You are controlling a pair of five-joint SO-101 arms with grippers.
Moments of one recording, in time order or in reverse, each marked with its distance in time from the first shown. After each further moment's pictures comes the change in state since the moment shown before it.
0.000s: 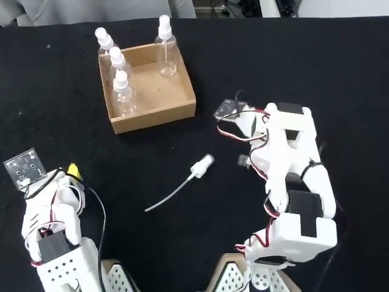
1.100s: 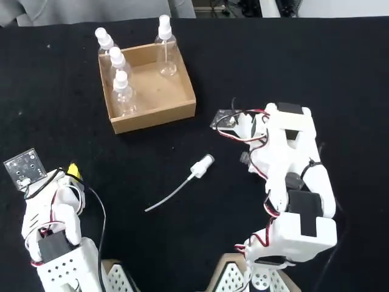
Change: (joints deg) left arm 0.0 0.0 0.0 0.0 0.0; right arm -0.2 0.2 0.0 5.1 10.4
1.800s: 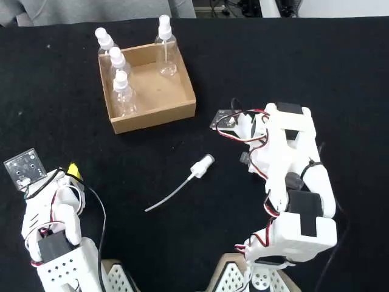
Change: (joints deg) left arm 0.0 0.0 0.0 0.0 0.0; right arm 0.0 0.0 0.0 0.0 0.3
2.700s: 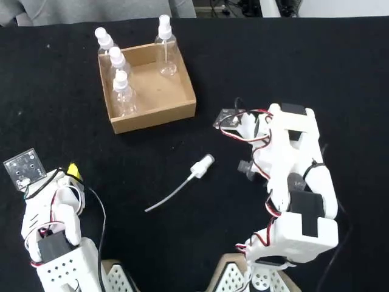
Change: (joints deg) left arm 0.0 0.0 0.0 0.0 0.0; right arm 1.3 0.0 0.3 -0.5 0.0
